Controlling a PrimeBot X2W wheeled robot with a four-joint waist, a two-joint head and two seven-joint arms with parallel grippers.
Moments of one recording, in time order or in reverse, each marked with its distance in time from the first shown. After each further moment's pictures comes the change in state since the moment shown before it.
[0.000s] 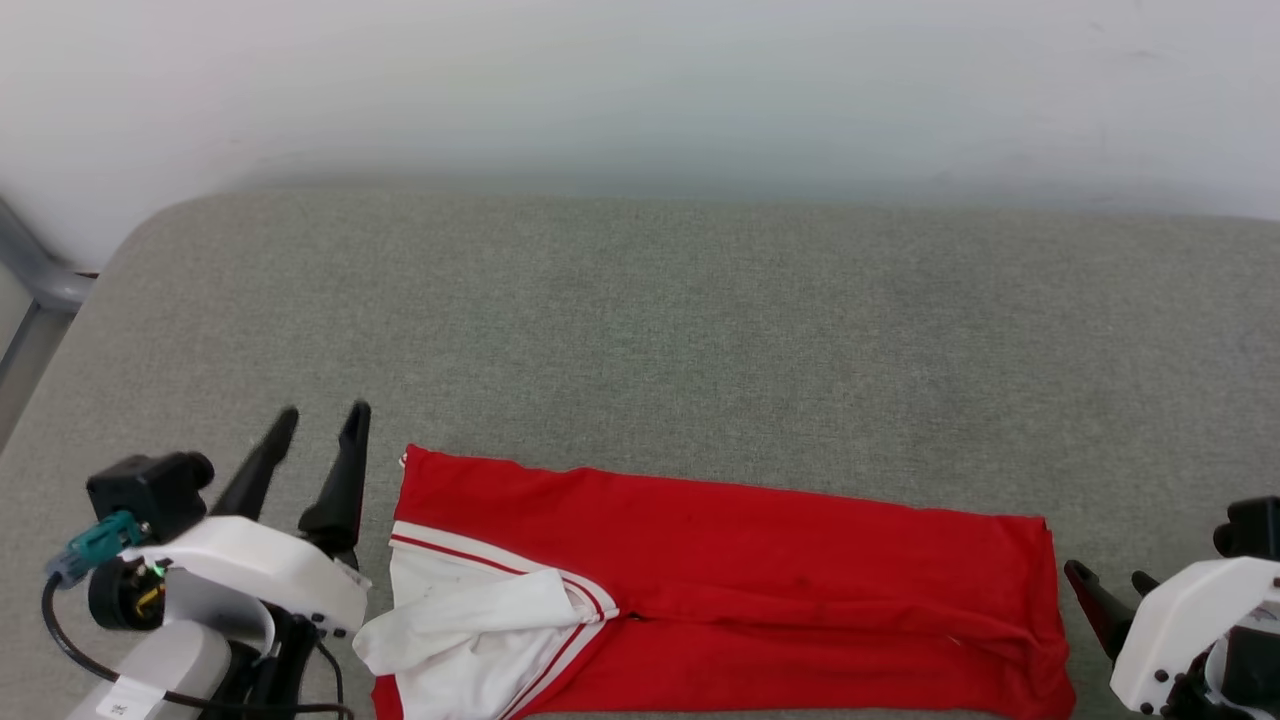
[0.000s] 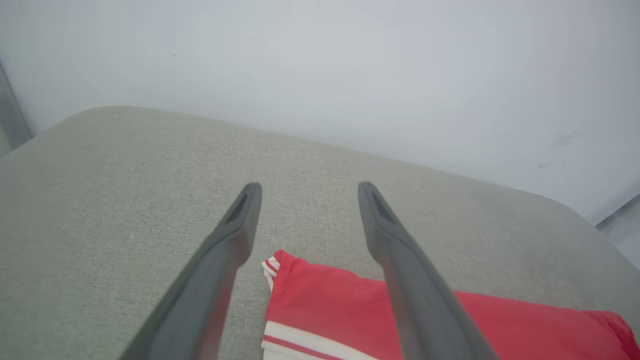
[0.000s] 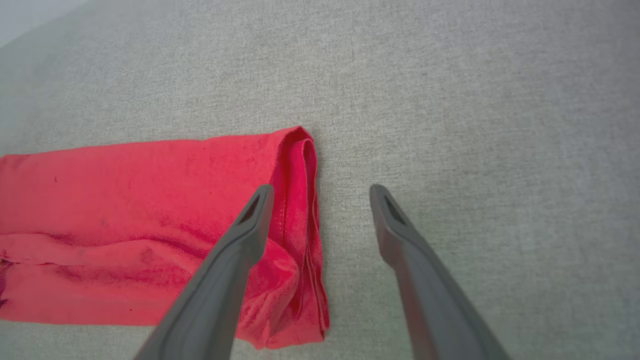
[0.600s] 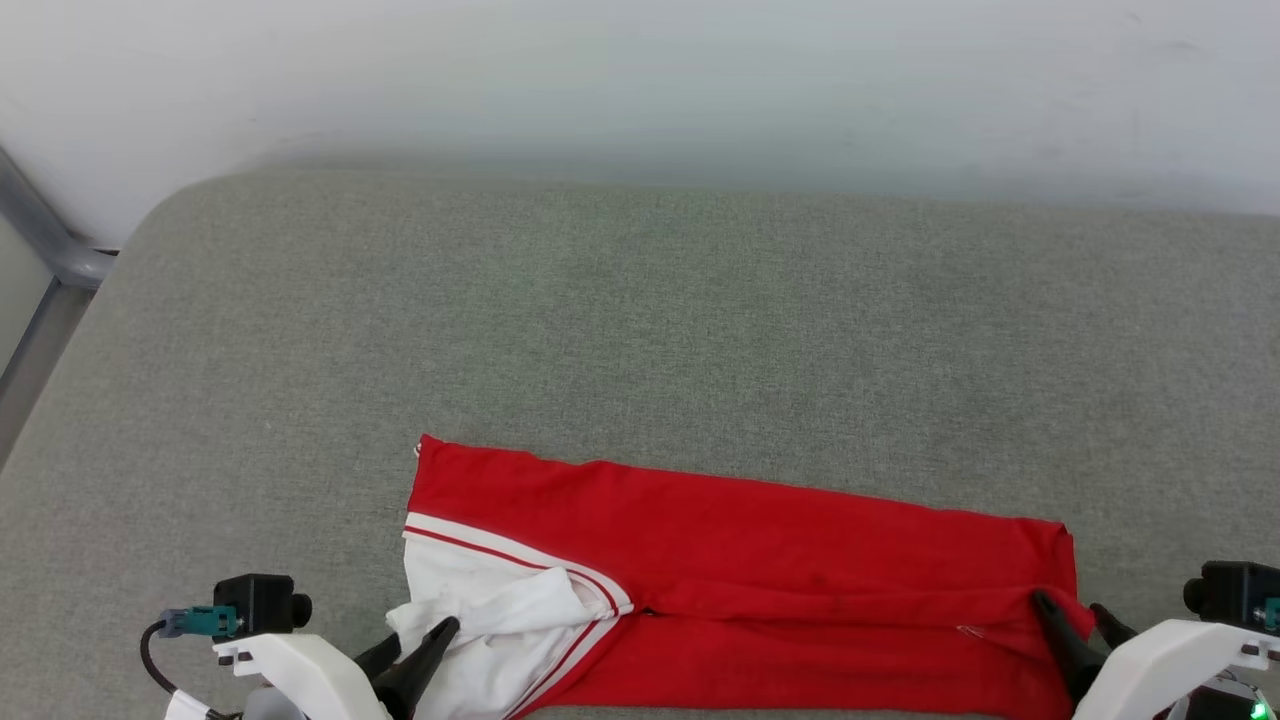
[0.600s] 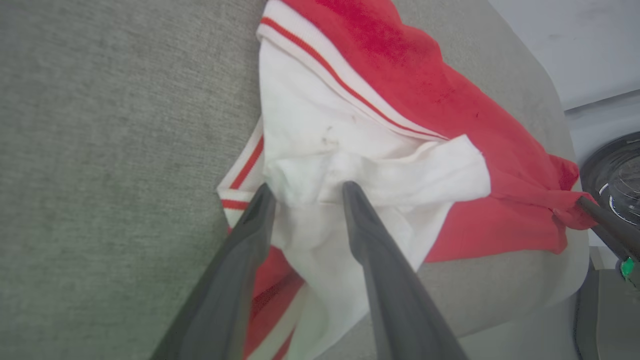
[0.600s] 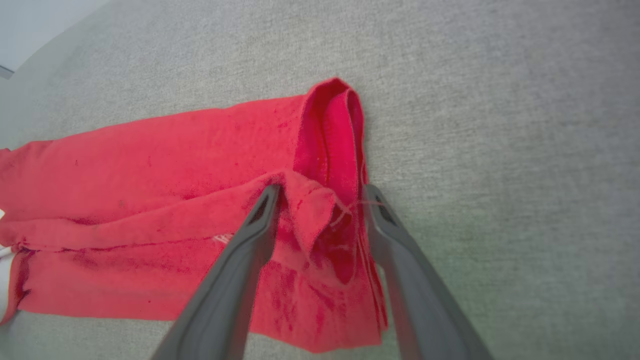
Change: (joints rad) left arm 0.049 0.019 -0.200 0.121 -0.313 -0.157 0.263; right arm 0.058 0.034 0.041 0.047 0.047 0.000 -0.133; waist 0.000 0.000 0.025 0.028
